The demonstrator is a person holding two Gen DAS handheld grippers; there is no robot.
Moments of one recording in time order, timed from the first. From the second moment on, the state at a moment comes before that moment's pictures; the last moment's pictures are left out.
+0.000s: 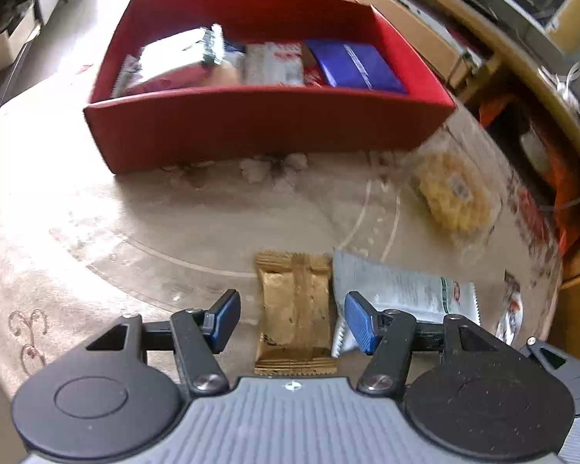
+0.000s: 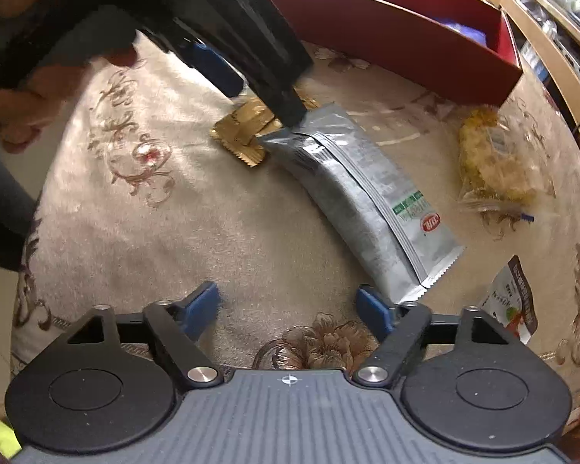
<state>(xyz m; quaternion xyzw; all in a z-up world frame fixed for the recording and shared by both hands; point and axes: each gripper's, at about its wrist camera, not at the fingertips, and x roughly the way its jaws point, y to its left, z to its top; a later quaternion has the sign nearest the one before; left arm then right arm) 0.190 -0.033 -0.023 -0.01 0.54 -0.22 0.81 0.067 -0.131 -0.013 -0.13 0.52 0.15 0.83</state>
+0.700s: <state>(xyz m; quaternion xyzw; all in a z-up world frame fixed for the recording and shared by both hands) 0.199 -0.028 -0.027 -0.03 0.56 -0.19 0.81 0.129 -0.132 0.007 -0.23 0.48 0.18 0.83</state>
